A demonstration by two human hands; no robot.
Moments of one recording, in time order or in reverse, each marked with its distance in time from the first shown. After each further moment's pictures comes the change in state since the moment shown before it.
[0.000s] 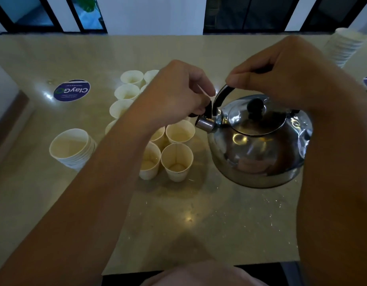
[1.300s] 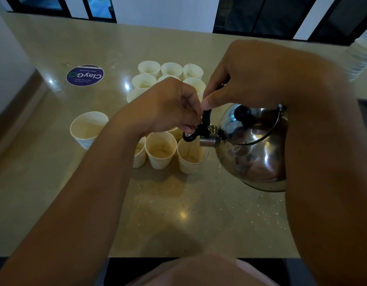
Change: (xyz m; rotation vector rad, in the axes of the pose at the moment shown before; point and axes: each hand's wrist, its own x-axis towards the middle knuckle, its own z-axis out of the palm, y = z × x) left_hand -0.033 -0.048 -0.029 -0.147 -0.191 -0.103; right_hand 0.026 -0.078 0.041 -0.319 -0.393 -0.109
